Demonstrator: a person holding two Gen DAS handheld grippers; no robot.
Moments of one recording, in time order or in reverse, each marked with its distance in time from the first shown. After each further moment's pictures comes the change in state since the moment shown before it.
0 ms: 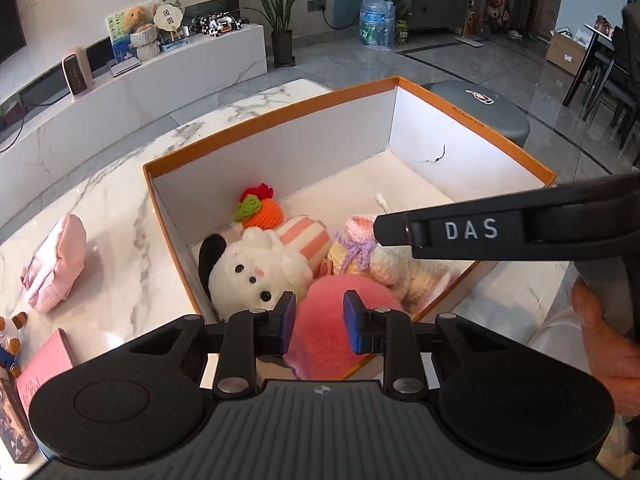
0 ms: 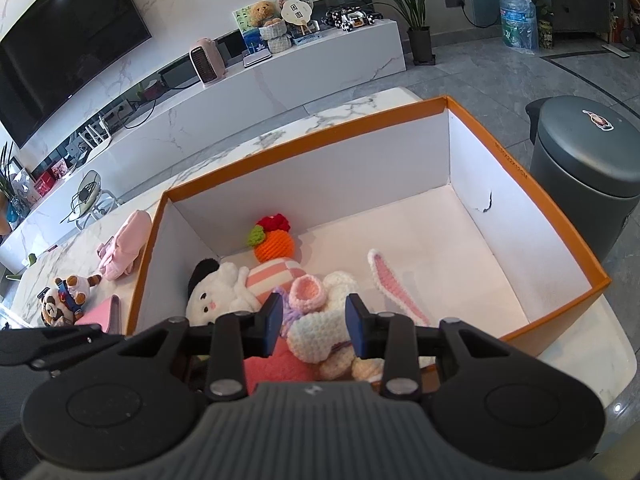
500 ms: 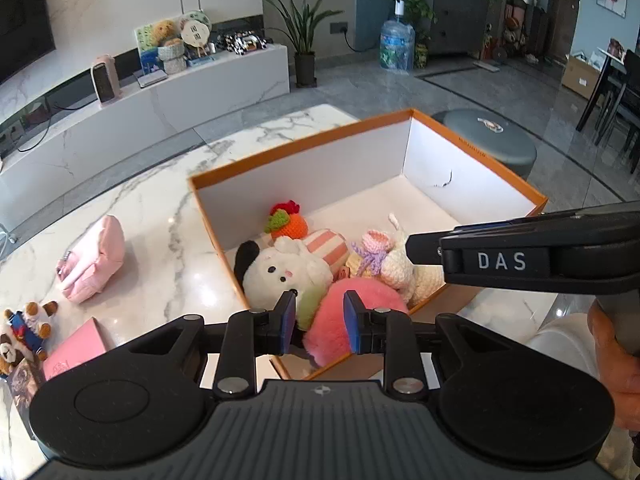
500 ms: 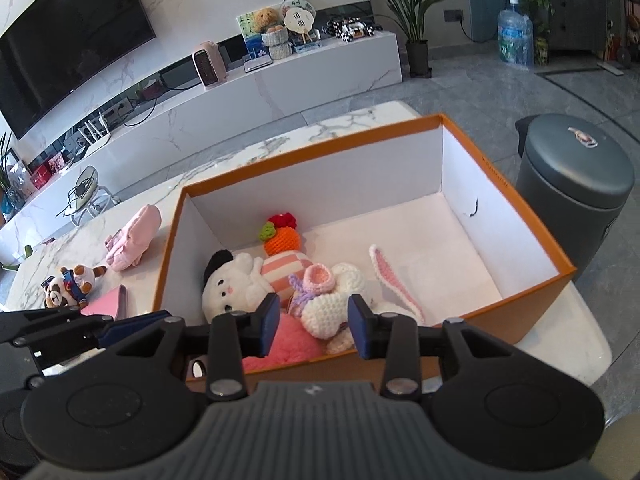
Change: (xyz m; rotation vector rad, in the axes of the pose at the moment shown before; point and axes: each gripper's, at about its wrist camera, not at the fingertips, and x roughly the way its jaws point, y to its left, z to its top) left arm -0.045 0.004 -0.009 -0.050 -0.074 0.049; right arm -0.038 0.019 -0.010 -0.045 -0.030 -0.039
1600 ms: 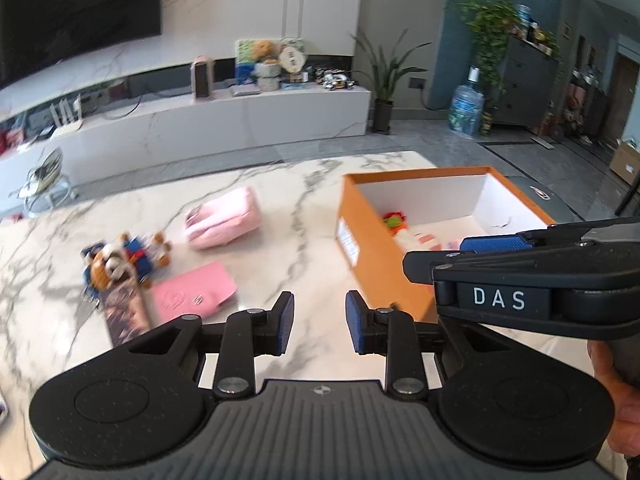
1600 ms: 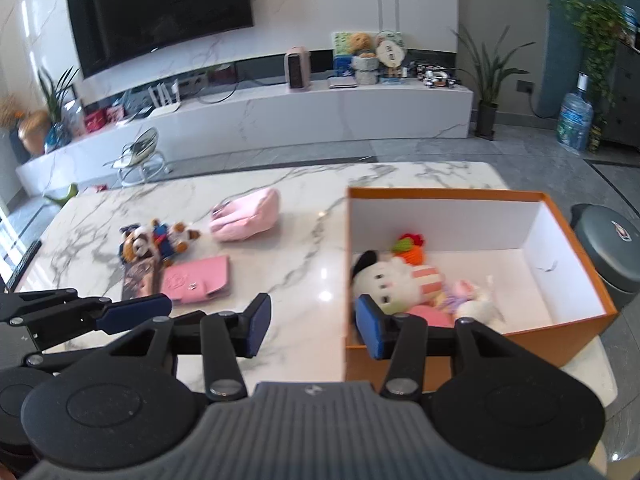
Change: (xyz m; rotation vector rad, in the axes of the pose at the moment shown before) left arm -0.103 0.093 -0.072 -0.235 -0.128 0.113; right arm -0.055 0.153 -0.042 -0.282 -0.060 0.054
